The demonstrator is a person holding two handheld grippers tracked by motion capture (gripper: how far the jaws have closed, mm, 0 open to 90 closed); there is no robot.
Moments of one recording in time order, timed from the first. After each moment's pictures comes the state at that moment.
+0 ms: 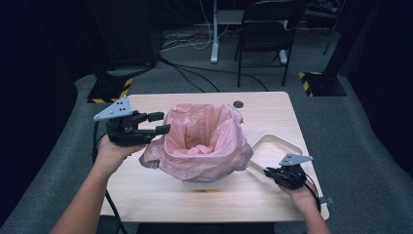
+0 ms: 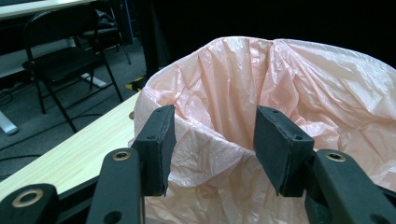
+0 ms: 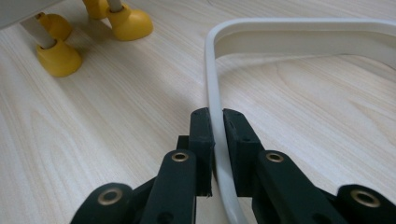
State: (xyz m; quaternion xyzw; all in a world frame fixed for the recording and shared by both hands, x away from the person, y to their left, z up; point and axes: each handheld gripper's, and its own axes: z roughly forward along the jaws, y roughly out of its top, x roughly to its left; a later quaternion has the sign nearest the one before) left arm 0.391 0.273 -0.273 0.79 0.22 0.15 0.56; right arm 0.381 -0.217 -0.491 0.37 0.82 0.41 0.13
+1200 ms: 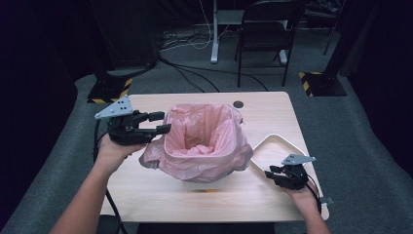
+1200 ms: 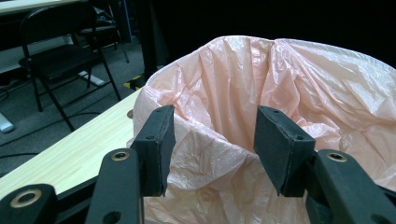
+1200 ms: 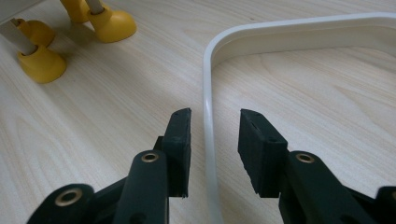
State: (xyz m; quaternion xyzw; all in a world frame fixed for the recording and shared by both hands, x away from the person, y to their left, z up) left arm 0.393 0.273 -0.273 0.79 0.22 0.15 0.56; right arm 0.379 -0.220 -0.493 0.40 0.81 0.41 0.14
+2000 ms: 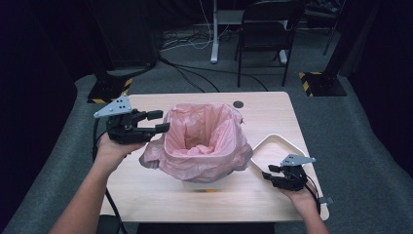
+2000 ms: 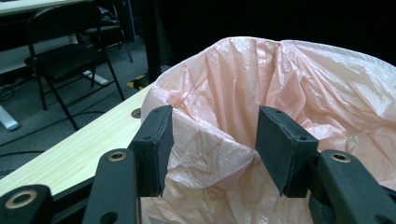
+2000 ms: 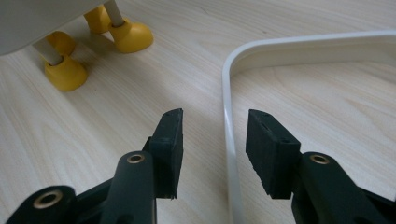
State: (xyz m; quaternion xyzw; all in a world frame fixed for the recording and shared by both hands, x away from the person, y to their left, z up) left arm 0.395 0.275 -0.272 0.78 0.23 0.15 0.56; right arm 0.371 -0.212 -0.480 0.39 0.81 0.42 0.14
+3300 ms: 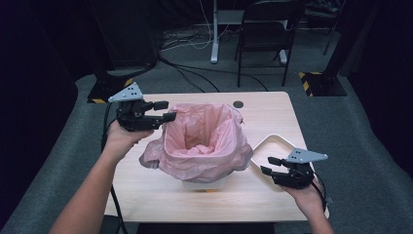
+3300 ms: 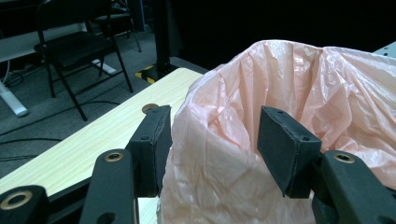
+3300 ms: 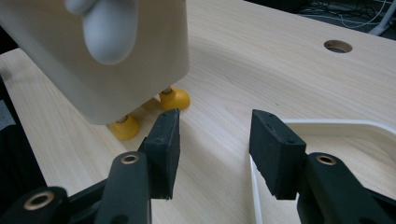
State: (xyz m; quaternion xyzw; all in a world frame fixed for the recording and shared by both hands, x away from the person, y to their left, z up) left arm 0.430 0.257 -0.268 0.79 0.25 0.15 0.54; right arm 0.347 -0.199 -0.412 0.34 0.79 0.48 0.16
